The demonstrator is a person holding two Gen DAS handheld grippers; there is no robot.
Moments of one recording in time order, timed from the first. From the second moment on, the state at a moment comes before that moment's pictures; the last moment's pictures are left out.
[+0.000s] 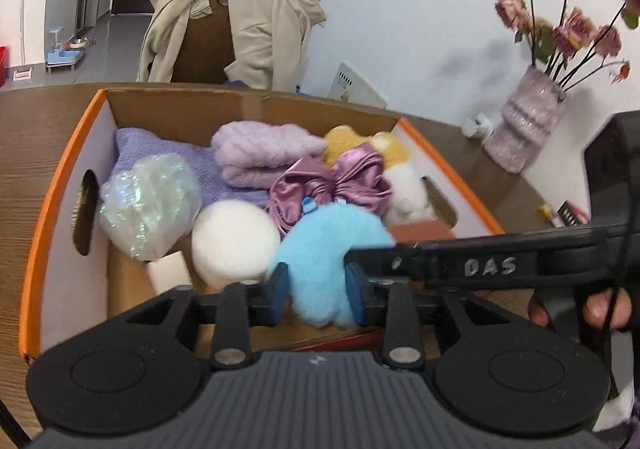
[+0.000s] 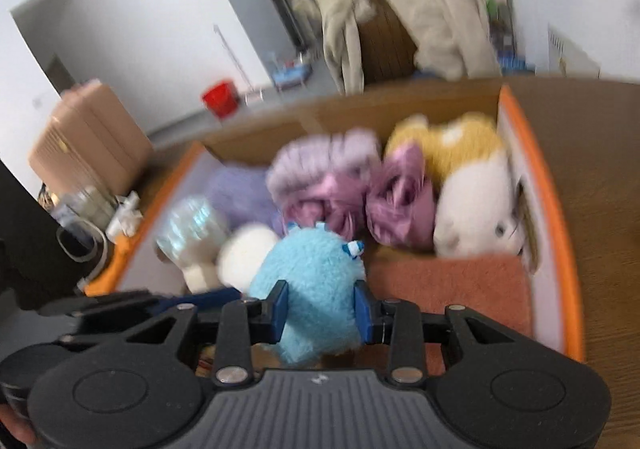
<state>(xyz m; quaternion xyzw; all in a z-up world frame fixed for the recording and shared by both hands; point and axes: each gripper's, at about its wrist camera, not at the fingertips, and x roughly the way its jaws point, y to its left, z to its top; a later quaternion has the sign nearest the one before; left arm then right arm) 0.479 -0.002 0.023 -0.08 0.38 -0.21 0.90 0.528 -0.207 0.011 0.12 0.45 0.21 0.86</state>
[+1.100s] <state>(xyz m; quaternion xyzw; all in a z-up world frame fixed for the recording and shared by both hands) 0.223 0.053 0.127 -0.04 0.17 -0.09 0.98 0.293 -0.259 0.137 0.04 0.17 0.20 0.96</state>
